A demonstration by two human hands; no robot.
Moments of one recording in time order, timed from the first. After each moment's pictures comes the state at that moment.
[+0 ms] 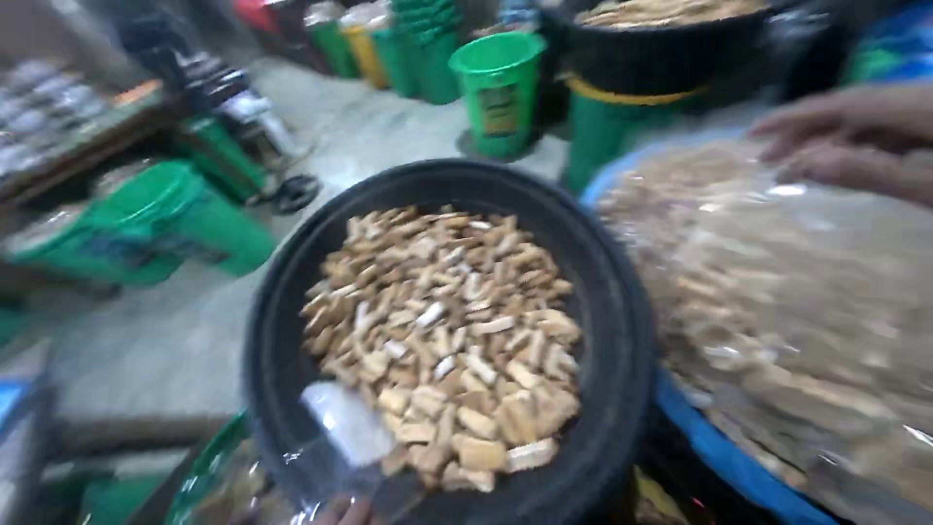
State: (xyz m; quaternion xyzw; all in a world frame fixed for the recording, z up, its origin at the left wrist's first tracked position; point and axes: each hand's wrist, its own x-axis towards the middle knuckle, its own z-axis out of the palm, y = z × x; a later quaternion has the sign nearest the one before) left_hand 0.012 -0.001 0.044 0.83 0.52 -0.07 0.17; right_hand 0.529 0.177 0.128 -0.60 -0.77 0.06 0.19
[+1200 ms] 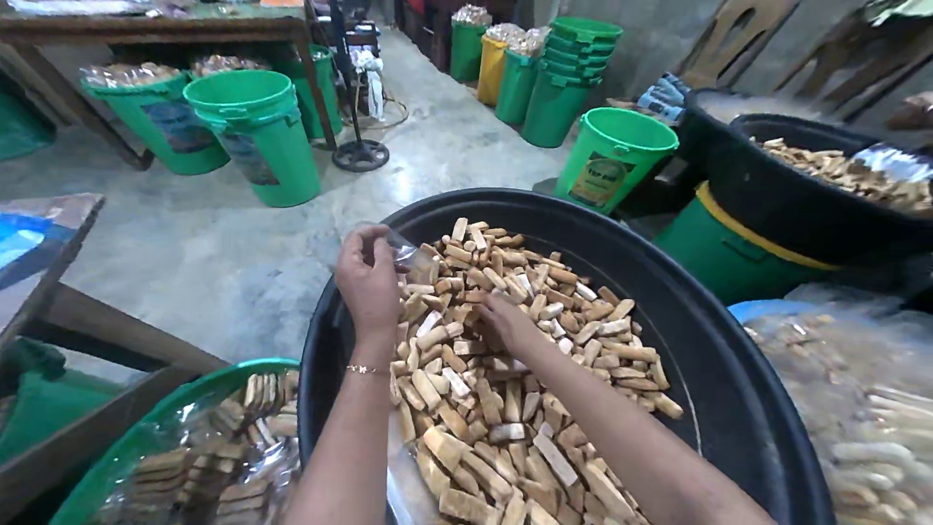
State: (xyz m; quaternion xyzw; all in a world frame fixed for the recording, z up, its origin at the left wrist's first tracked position) left_hand -0.056 0.234 0.017 0.35 0.62 0.69 0.14; right_hand 0.142 0.333 -0.089 -0.38 -0.91 0.16 -0.03
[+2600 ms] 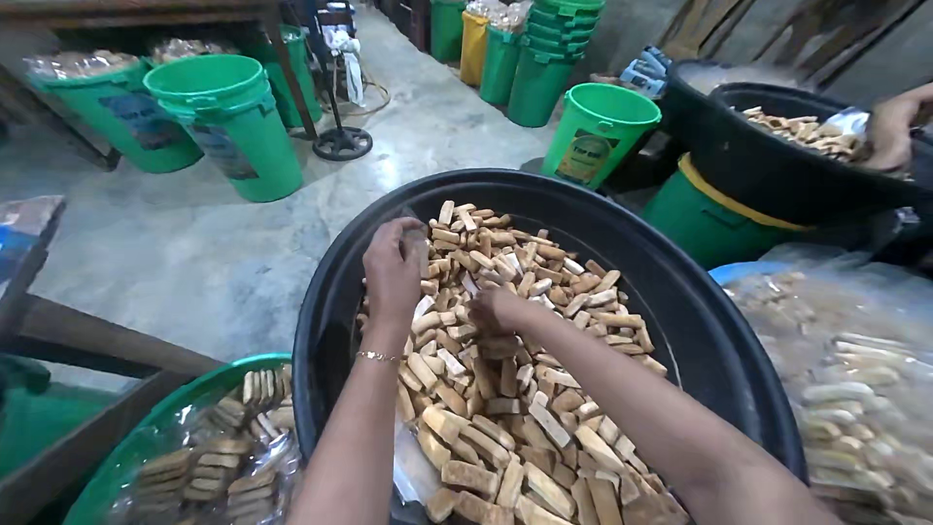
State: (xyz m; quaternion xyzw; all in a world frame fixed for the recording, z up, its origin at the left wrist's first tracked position) left_hand -0.039 0.237 0.018 0.52 0.70 0.48 0.11; right_hand 0.141 0.331 -0.059 -0.35 -0.89 0.25 -0.16
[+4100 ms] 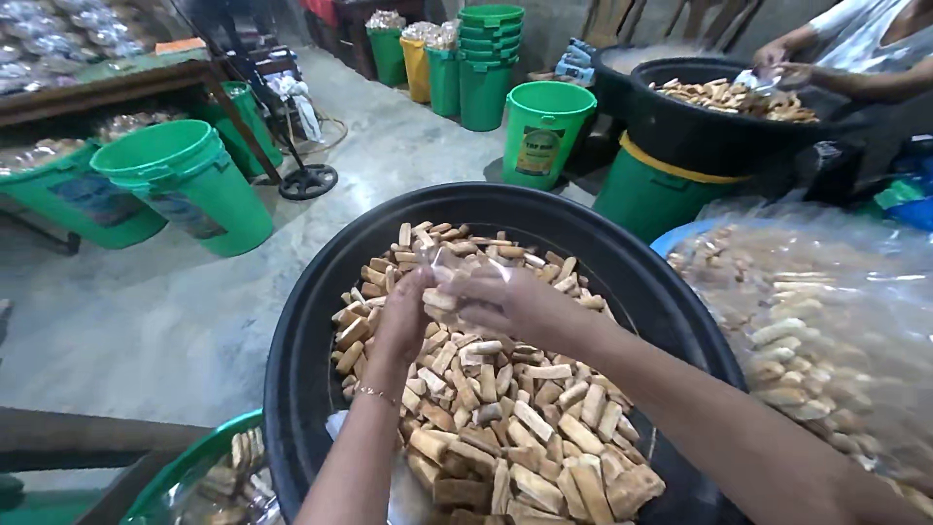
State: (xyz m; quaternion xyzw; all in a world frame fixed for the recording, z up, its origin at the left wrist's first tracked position) left_hand 0.018 0.238 0.016 0.39 0.46 0.59 0.55; right_hand 0.200 0.247 0.068 -0.30 -0.89 0.24 0.26
